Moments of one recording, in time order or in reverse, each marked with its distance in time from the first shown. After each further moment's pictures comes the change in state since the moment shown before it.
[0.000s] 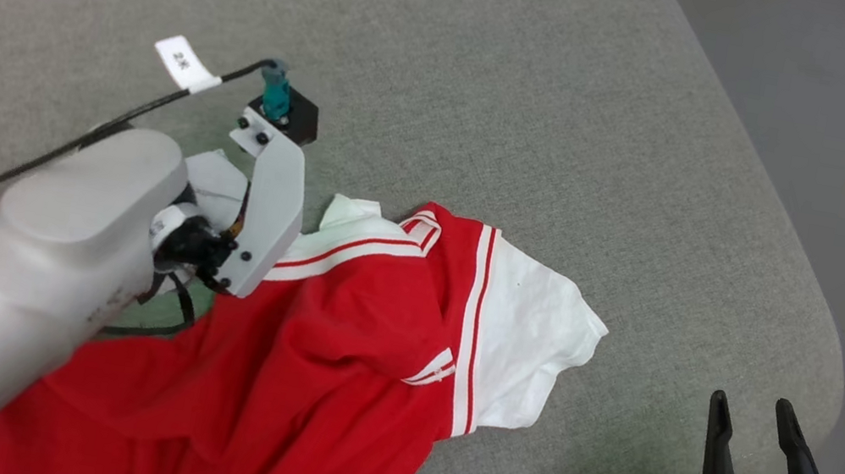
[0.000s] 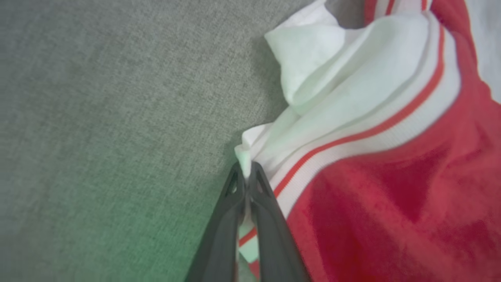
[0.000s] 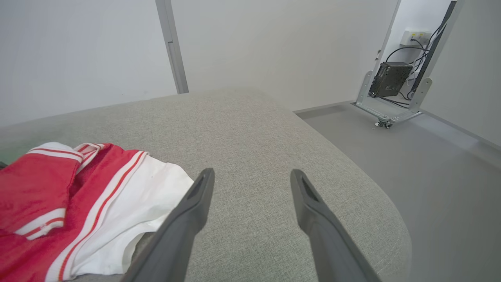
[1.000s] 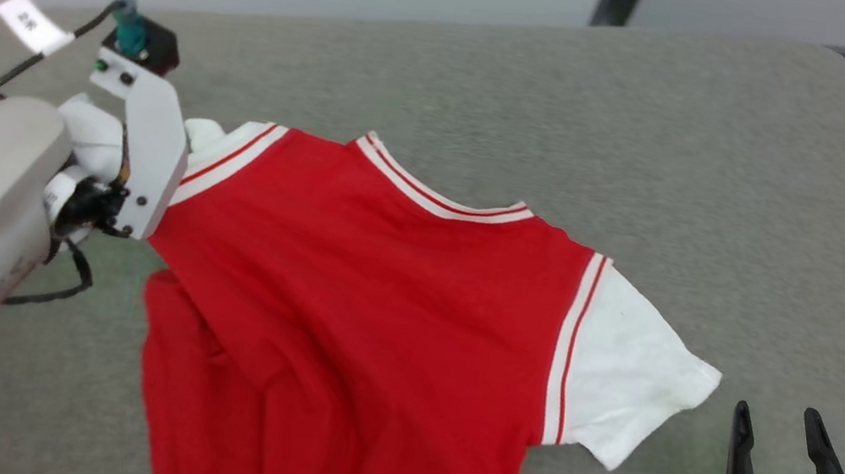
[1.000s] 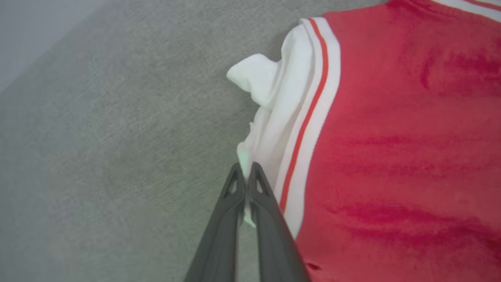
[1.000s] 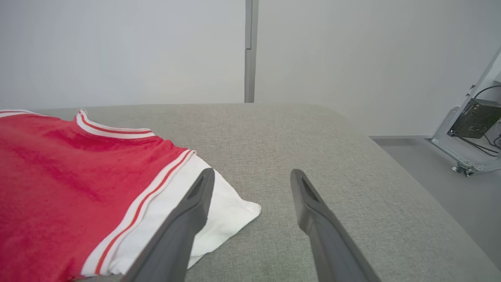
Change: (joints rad) left arm -0.019 0.099 0.038 0.112 0.053 0.091 -0.175; right arm 0.007 0.000 -0.058 0.000 -0.139 0.000 0.000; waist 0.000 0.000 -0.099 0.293
